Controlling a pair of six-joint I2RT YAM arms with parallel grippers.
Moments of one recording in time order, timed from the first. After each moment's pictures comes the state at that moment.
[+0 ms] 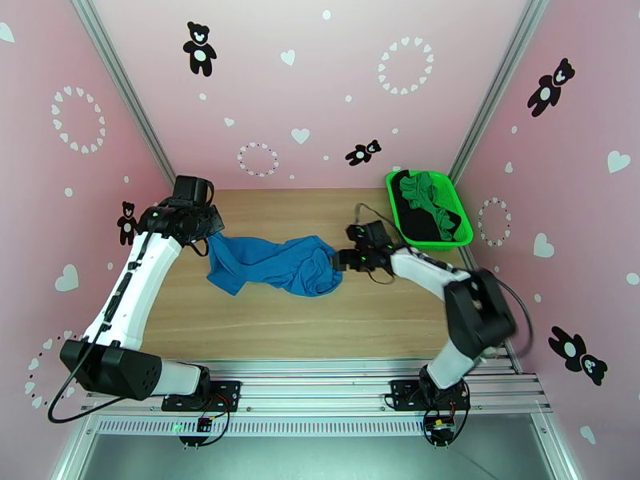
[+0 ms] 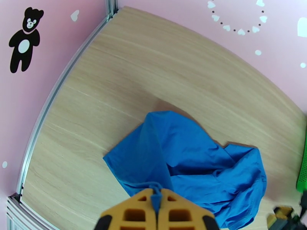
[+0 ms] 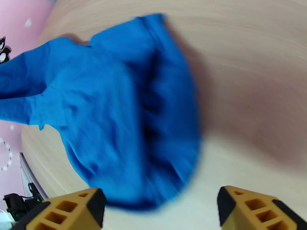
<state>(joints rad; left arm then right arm) -0.13 1.40 1.57 -1.05 -0.22 -0.55 0.44 1.78 1.15 -0.32 -0.37 0.32</state>
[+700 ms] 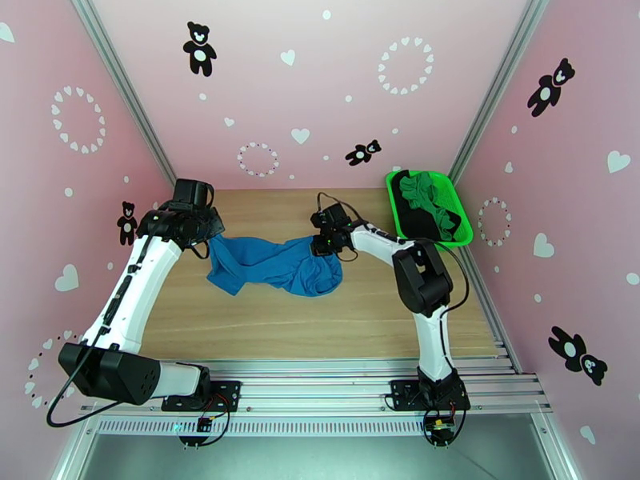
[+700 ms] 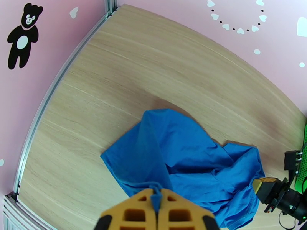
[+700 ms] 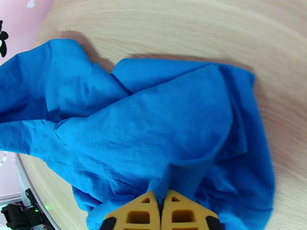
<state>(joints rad) -0.13 1.39 1.53 -1.03 -0.21 -0.55 0.53 2.10 1.60 -0.51 -0.32 0.25</state>
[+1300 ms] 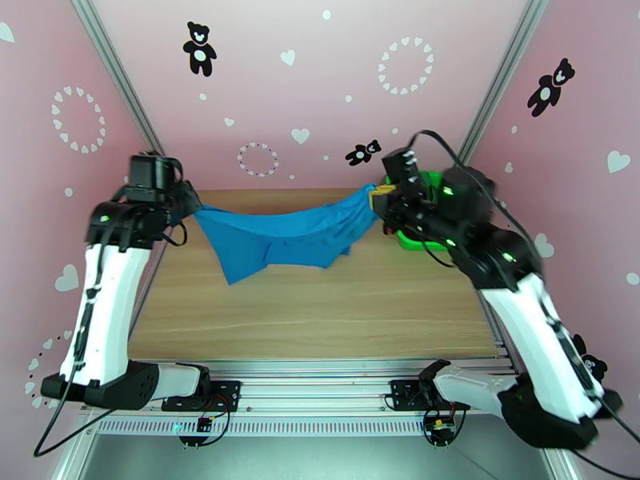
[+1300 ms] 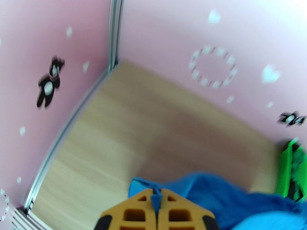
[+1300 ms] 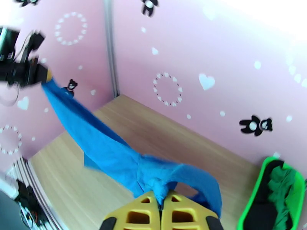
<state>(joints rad) -0.13 1.37 2.03 -1.22 -0.29 -0.52 0.52 1.16 1.71 -0.81 -0.18 -0.11</state>
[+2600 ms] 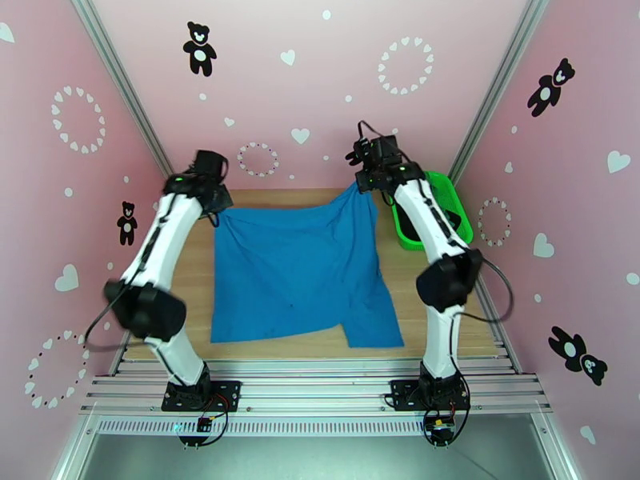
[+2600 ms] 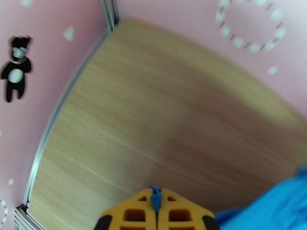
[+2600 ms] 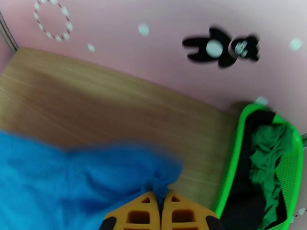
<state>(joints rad) -0.13 1.83 1.94 -1.11 -0.30 -0.53 0.29 2.11 2.28 -0.91 0.02 -0.15</state>
